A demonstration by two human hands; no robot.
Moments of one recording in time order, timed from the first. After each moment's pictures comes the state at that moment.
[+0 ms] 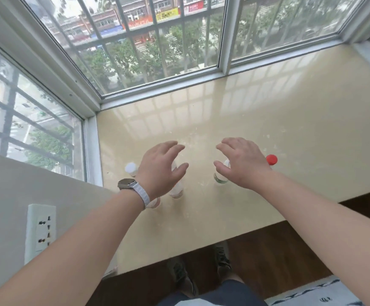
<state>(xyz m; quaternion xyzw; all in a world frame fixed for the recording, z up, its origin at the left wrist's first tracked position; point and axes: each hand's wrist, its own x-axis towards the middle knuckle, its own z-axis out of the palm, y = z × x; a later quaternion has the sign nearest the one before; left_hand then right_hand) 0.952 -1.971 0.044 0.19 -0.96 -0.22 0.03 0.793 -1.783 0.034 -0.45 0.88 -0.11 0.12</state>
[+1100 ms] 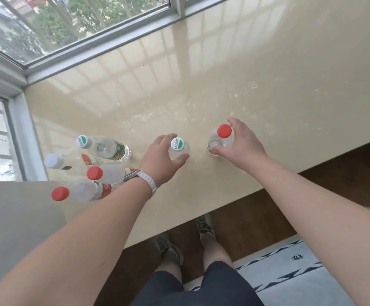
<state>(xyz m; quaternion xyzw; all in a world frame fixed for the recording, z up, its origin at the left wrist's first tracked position) 0.848 -1.857 -0.090 0.29 -0.89 -0.33 -0.10 0.705 -1.664 -0.099 -0.17 0.91 -0.25 0.28</state>
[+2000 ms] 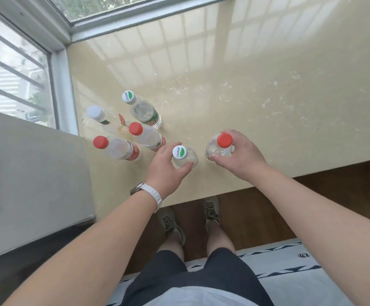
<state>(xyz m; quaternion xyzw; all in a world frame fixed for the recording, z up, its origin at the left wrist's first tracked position) 0.980 -1.846 -0.087 0.40 -0.81 -0.42 -0.02 0.812 -1.693 -0.096 -0.29 0.84 -0.34 0.31</state>
